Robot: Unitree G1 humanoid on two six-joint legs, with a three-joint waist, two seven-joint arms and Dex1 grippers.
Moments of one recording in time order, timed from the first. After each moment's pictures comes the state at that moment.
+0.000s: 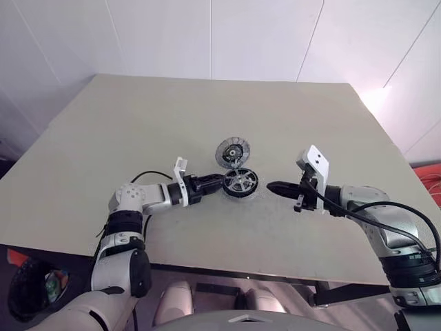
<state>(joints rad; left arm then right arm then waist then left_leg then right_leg) -0.60 0.10 0.41 0.54 -0.86 1.36 -0.47 -0.21 -0.67 0.02 -0.13 0.39 0.57 0.97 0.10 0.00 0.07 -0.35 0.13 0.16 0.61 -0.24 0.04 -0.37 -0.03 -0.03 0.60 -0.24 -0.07</state>
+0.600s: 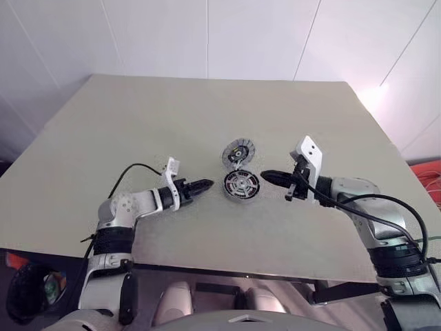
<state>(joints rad) -0.39 0.22 0.17 0.16 -0.68 1.04 -0.55 -0.31 -0.57 0.06 -0.08 0.33 0.52 0.88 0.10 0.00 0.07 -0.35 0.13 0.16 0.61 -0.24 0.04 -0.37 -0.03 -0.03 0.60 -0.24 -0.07</state>
